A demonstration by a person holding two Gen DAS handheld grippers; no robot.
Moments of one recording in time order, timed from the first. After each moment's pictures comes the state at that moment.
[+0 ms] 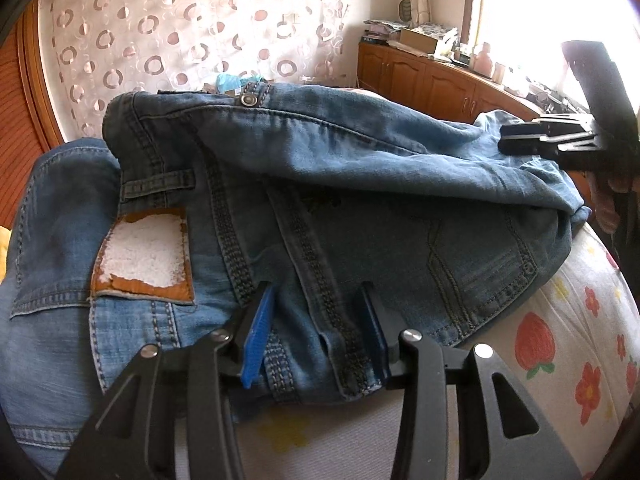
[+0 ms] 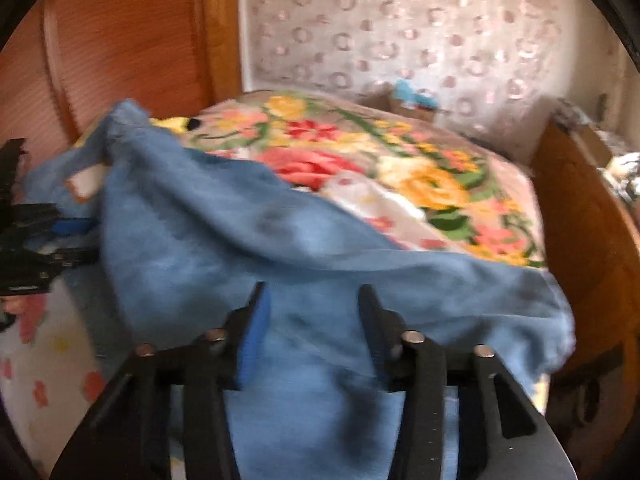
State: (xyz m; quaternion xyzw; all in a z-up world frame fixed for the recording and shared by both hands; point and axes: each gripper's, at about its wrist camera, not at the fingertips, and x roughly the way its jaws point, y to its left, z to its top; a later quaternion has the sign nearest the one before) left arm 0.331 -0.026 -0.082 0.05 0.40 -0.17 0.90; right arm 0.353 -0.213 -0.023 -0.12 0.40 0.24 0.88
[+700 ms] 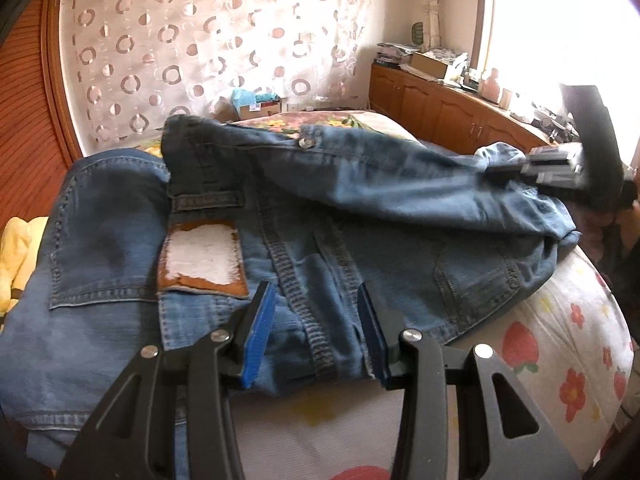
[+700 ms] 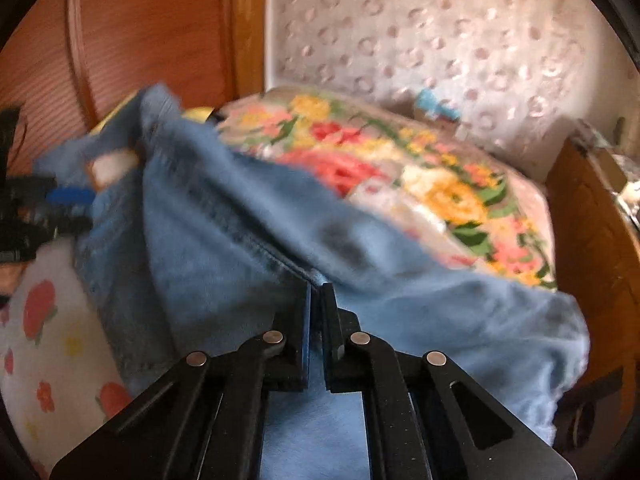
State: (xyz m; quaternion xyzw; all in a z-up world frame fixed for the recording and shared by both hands) left arm 0.310 0.010 -0.057 0.03 0.37 -0.15 0.92; right arm 0.347 -0.187 -0.019 -0.14 0.37 0.24 0.88
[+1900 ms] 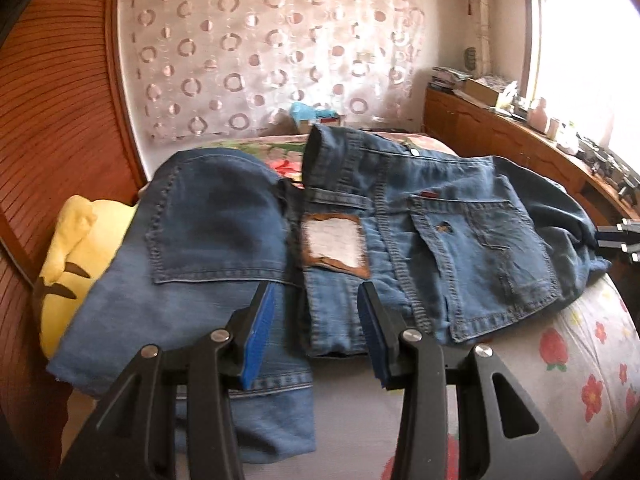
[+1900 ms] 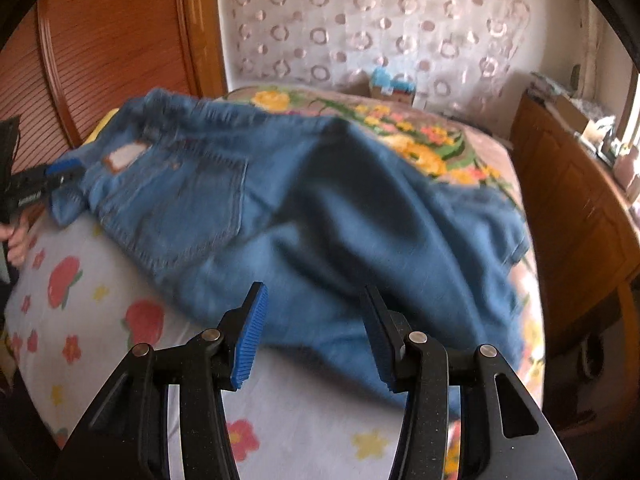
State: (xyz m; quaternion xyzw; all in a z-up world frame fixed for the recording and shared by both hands) left arm 0.287 0.066 -0.044 0.01 0.34 -0.05 0.94; right arm 0.265 -0.242 -0.019 -0.09 0.41 0.19 0.89
